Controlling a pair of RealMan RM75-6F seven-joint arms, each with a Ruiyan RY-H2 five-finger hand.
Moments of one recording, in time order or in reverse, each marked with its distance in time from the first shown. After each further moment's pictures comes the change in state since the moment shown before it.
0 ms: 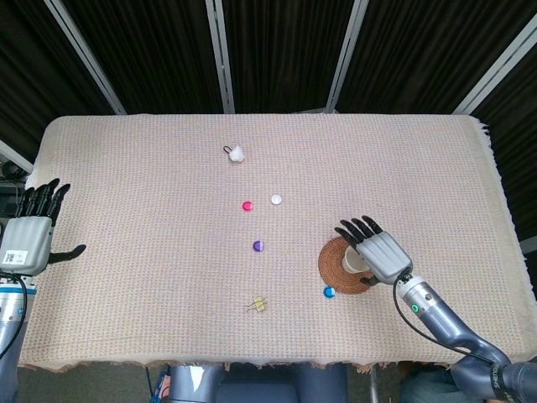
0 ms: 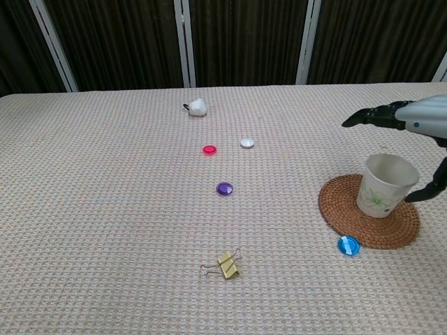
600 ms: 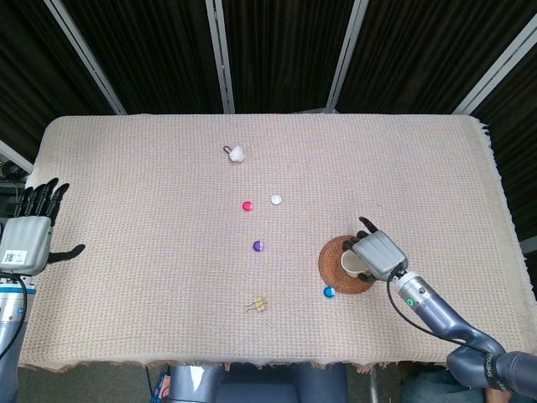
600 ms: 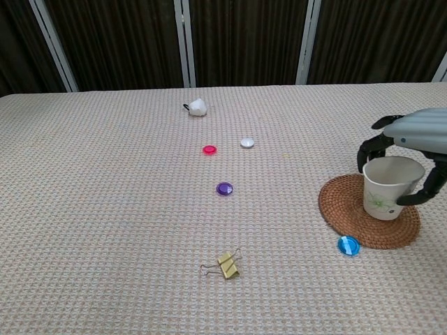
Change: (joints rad) left arm -0.003 -0.005 0.002 0.004 -0.007 0.007 0.011; right arm 0.053 -0.041 -0.011 0.096 0.008 -0.102 0.001
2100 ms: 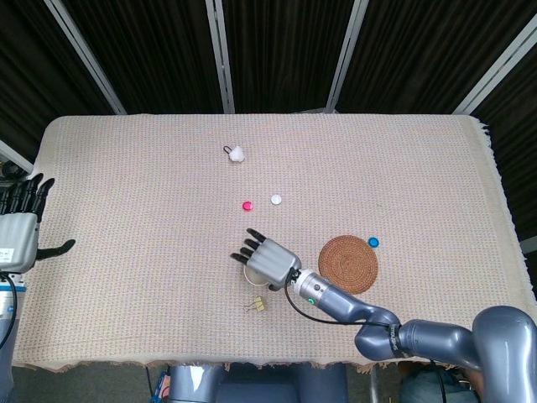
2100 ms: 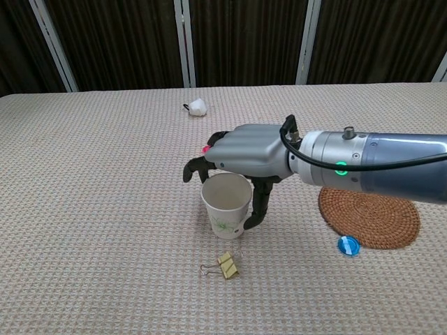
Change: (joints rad) left arm -0.003 0.009 -0.001 0.026 -0.020 0.027 -0.042; right arm 0.266 -0.363 0.187 0.056 0.029 -0.212 -0.224
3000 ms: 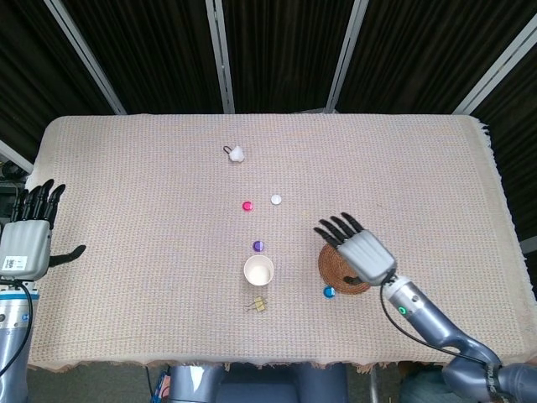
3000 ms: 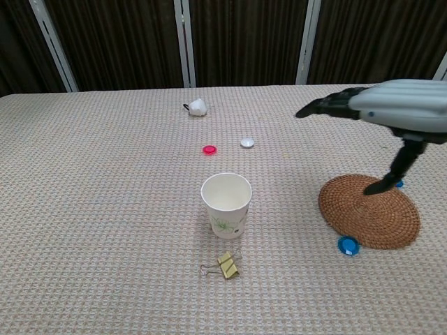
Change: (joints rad) left arm -0.007 -0.035 0.034 -0.065 -0.003 0.080 0.096; right arm -0.293 0.370 -0.060 -0.216 -0.150 0.219 0.185
